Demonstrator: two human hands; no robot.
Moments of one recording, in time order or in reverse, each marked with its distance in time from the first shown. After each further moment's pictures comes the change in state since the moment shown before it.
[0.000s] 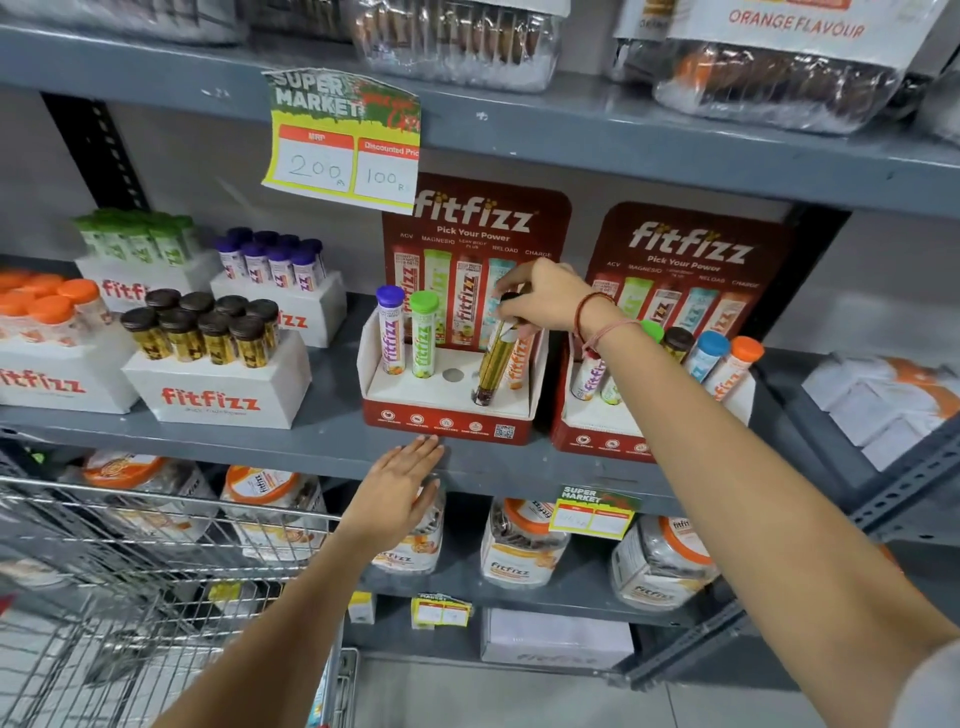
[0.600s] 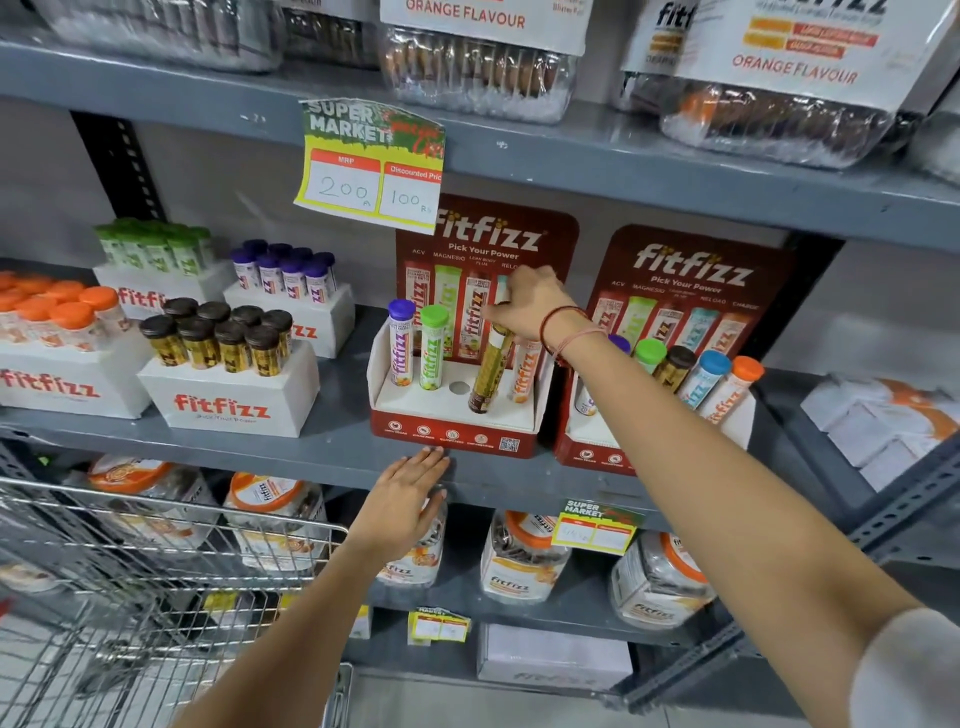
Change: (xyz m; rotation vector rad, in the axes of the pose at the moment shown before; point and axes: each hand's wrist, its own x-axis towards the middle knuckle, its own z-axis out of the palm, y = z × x) left_hand 0.000 0.003 0.000 0.002 0.009 -0.022; right_hand 0.015 -0.020 0.013 -0.302 0.155 0.014
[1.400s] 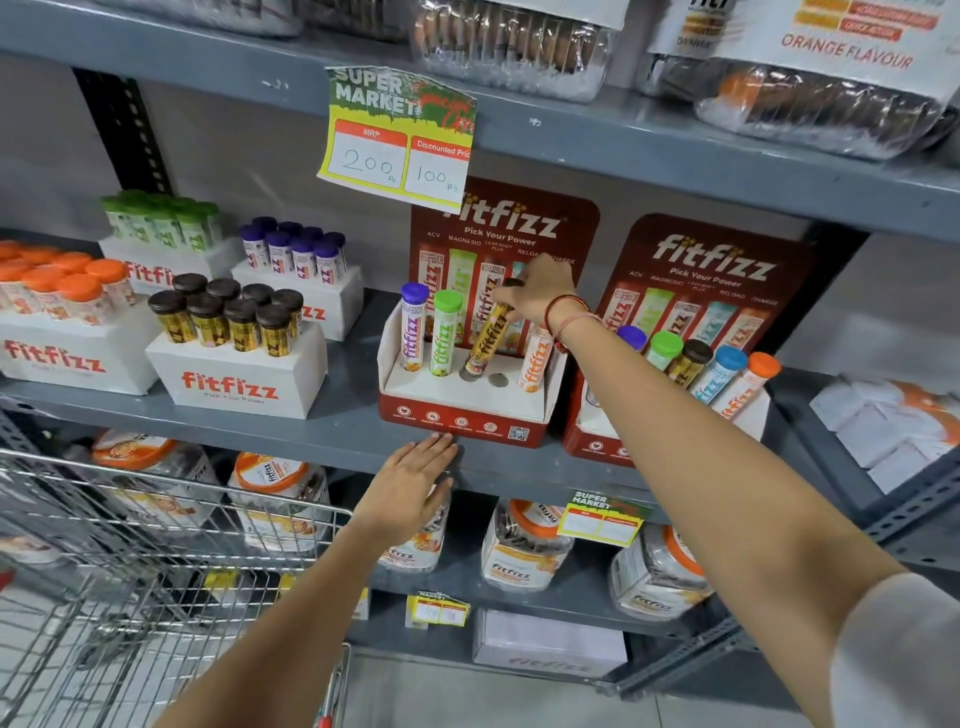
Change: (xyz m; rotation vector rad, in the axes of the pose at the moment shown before) left_hand 0.000 -0.004 0.000 0.007 -0.028 0.020; right_hand 0.015 -0.005 0.017 0.305 0.004 0.146
